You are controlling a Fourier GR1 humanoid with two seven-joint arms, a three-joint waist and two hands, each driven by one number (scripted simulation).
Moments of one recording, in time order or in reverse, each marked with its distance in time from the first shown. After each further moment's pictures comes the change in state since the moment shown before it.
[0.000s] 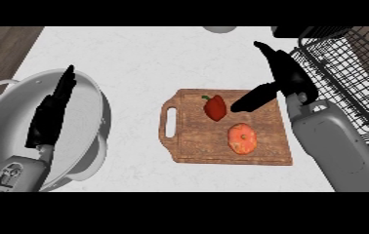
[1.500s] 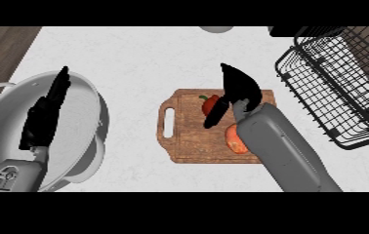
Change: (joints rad) left arm 0.031 -0.059 0.112 -0.011 -0.082 -0.086 0.004; right arm -0.059 0.225 0.097 0.228 0.196 0.113 0.094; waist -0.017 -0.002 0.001
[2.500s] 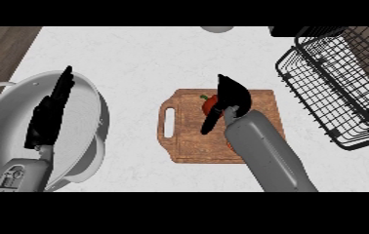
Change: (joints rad) left arm -0.006 -0.070 0.056 0.006 -0.071 -0.045 0.005; right arm 0.043 0.113 -0.067 0.132 0.158 0.018 -0.045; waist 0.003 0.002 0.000
